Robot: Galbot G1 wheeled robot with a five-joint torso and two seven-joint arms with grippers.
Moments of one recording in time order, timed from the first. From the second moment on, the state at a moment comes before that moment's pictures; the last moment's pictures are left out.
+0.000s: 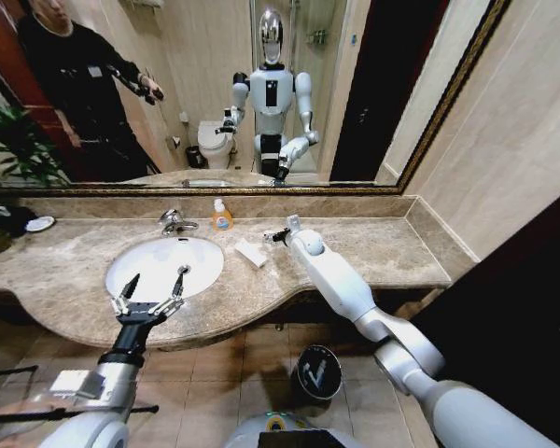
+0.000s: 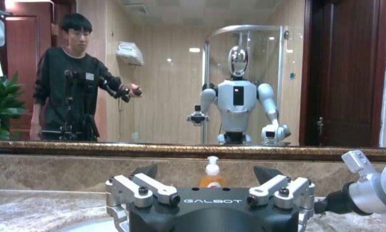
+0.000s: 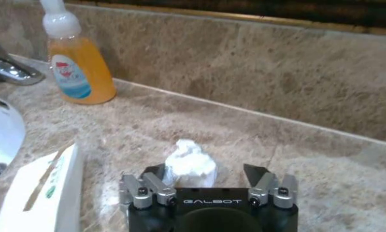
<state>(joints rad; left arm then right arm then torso) 1.84 -1.36 -0.82 -2.47 -0.37 0.04 0.05 -0.34 1.42 -0.08 1.17 0.51 -0.68 0.10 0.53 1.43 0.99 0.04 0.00</state>
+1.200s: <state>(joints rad) 1.84 -1.36 -0.82 -2.47 -0.37 0.04 0.05 -0.64 0.97 0.12 1.86 0.67 -0.66 -0.10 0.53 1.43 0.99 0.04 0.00</state>
